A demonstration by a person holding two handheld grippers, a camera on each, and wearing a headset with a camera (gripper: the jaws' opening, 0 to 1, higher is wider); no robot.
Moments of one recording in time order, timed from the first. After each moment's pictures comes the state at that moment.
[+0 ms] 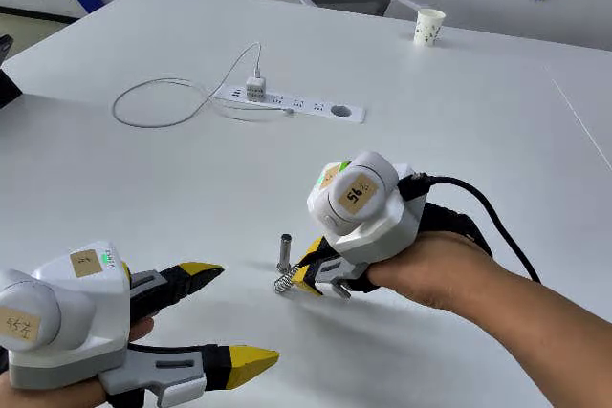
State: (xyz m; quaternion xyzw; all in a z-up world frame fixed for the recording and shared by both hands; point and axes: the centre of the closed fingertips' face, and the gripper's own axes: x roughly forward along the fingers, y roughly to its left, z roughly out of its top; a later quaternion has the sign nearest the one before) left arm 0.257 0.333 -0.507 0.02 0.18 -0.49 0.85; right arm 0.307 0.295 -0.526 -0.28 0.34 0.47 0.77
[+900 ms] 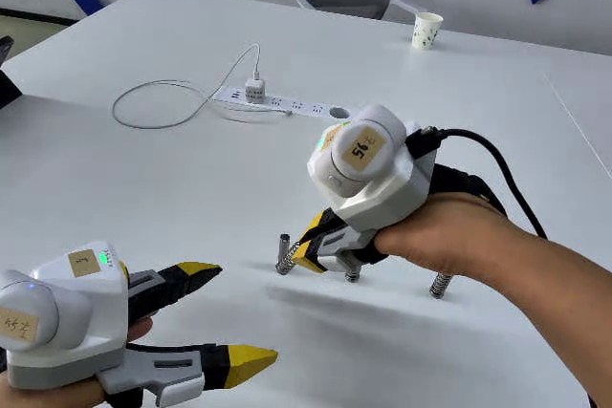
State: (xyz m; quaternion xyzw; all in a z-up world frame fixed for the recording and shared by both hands) left arm 0.256 0.332 -0.505 0.02 0.17 -0.49 0.85; right arm 0.310 0.294 -0.480 -0.29 0.33 0.47 0.76
